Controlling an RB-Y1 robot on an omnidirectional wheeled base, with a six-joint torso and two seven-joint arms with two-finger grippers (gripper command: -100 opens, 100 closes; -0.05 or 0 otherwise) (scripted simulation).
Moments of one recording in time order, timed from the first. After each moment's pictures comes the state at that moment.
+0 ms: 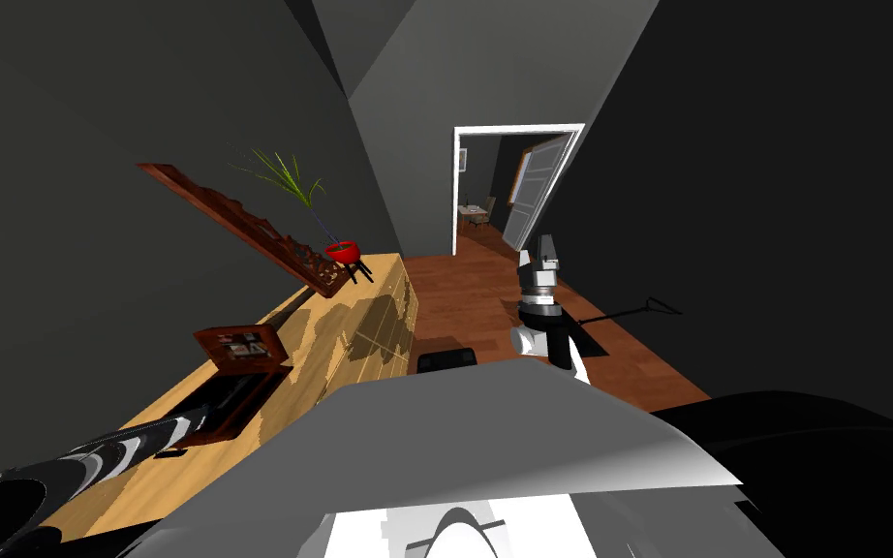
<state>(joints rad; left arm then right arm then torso) 0.40 0.42 1.26 -1.93 0.72 1.48 0.70 0.49 -0.02 -0.03 -2.39 0.04 -0.36 0.12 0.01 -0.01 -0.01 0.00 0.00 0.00</state>
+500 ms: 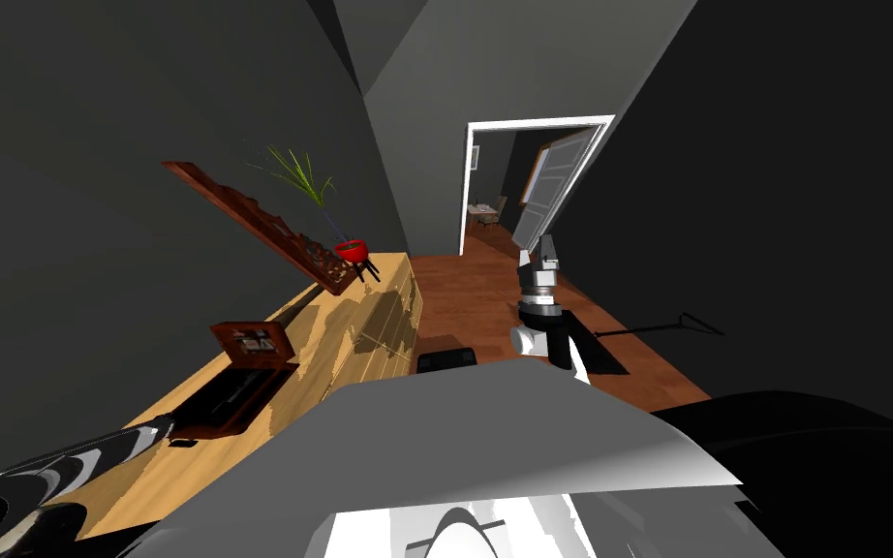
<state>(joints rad) 0.38 0.43 1.29 -1.90 0.64 1.36 0.72 0.49 -0.02 -0.03 -2.39 0.04 -0.36 0.12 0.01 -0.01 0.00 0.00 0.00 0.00</state>
